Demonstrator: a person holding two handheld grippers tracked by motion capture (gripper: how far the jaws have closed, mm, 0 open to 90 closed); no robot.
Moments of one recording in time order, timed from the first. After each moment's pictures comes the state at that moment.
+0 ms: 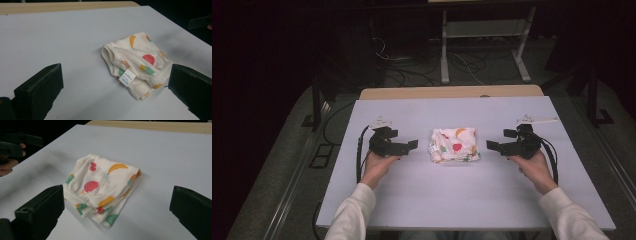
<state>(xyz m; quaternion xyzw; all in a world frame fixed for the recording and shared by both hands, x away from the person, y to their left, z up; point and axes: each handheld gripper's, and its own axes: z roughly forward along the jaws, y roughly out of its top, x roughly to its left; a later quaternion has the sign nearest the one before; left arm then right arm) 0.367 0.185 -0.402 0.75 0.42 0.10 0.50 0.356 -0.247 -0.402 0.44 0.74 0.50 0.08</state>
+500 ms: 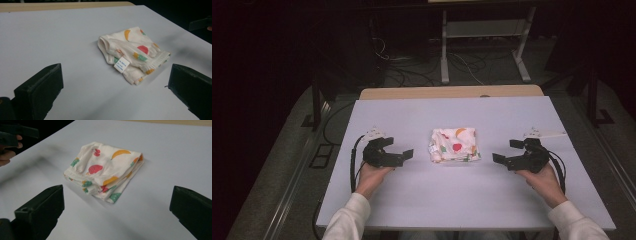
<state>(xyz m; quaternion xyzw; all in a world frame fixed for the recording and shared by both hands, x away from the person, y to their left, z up) 0.339 0.199 -0.408 0.76 0.40 0.11 0.51 0.322 -0.259 -0.412 0.43 0.75 0.49 0.09</state>
